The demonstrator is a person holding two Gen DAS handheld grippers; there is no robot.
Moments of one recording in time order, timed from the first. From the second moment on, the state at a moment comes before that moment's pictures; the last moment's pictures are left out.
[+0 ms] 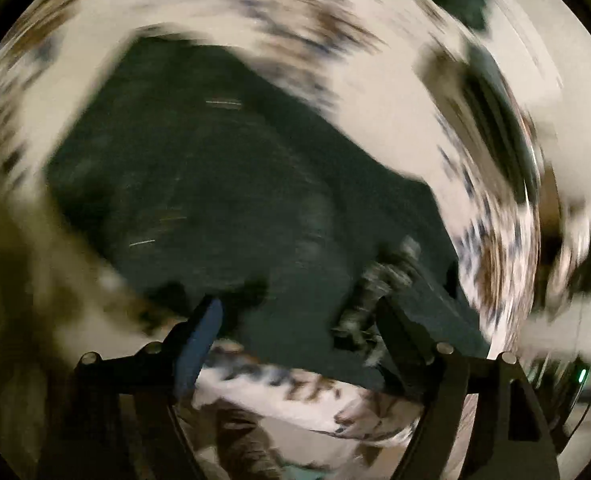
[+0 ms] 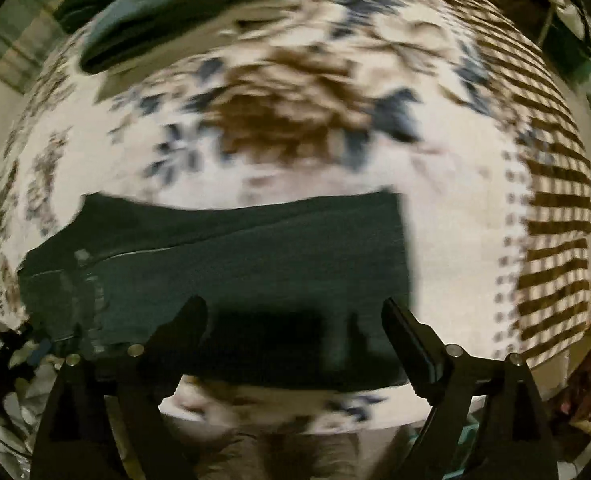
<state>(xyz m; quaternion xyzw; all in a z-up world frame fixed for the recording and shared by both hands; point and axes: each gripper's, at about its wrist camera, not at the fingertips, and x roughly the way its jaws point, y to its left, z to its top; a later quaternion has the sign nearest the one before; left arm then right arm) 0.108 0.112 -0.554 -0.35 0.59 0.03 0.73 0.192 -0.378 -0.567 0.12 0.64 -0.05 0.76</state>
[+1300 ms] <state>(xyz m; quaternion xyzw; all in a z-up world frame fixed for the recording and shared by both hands) 0.126 -0.060 -0.420 -0.24 0.39 -0.18 0.87 0.188 -0.433 -0.565 0.19 0.62 -0.07 0.76</state>
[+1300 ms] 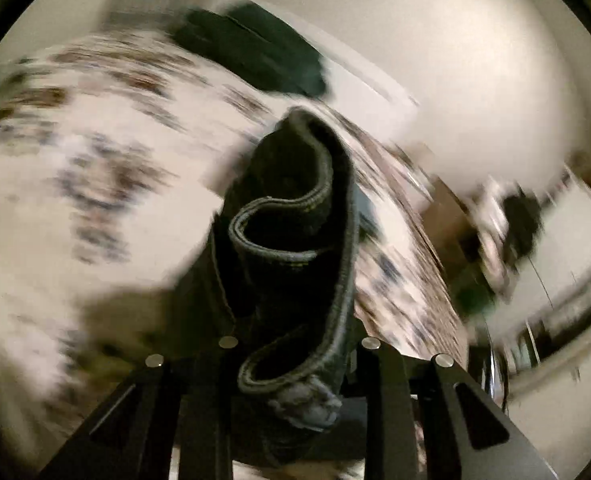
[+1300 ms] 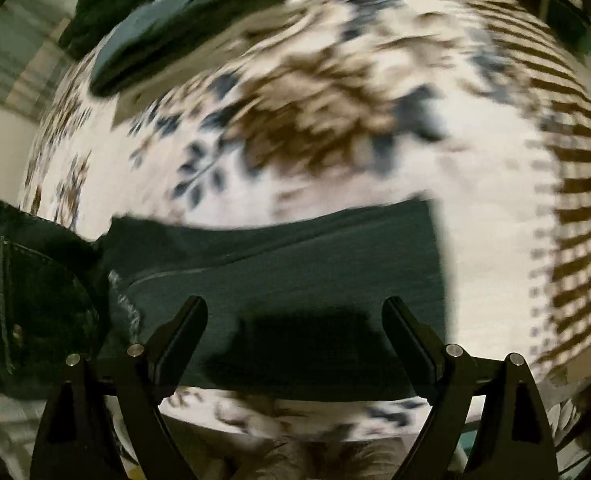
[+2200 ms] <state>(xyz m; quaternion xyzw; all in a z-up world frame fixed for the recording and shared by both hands) 0.133 -0.114 -0.505 -0.18 0.58 -0.14 0.78 0.163 -0.545 -0.629 0.42 0.61 0.02 0.67</state>
